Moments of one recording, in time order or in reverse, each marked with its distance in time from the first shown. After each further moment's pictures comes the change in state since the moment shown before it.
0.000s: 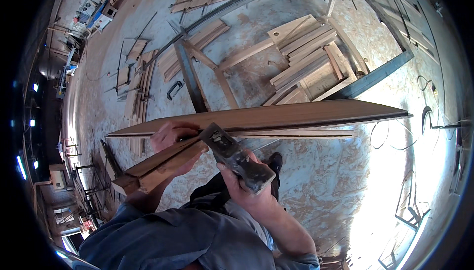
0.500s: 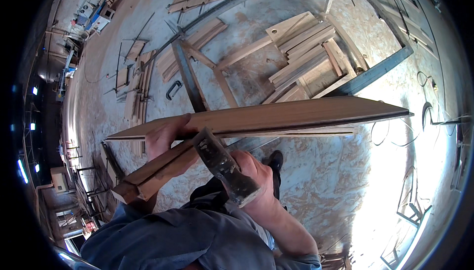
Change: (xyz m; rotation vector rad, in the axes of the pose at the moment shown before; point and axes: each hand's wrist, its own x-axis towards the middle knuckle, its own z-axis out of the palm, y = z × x) left_hand 0.008 0.003 -0.015 -0.017 -0.180 -0.040; right_hand 0.009 -0.002 -0.012 -0.340 -0.055 -0.315
